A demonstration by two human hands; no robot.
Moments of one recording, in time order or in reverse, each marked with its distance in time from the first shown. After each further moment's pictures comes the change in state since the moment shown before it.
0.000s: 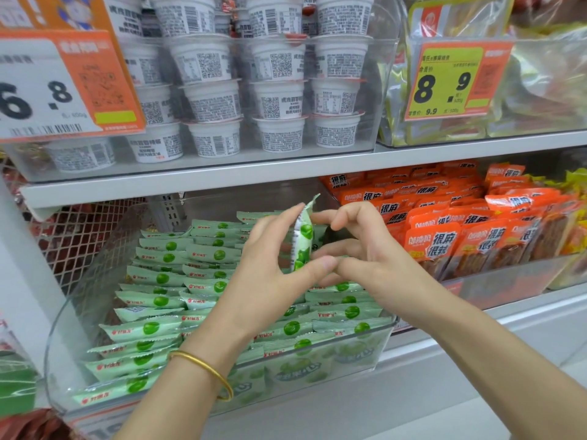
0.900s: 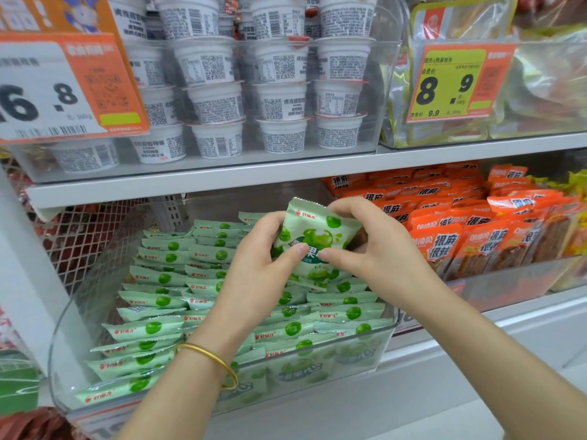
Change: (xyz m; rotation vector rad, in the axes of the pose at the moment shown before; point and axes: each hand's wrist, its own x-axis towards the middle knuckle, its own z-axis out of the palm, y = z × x) left_hand 0.006 -0.005 -0.001 -0.166 0.077 0.030; right_hand 0.012 -0.004 -0.005 -0.632 0.238 -0.116
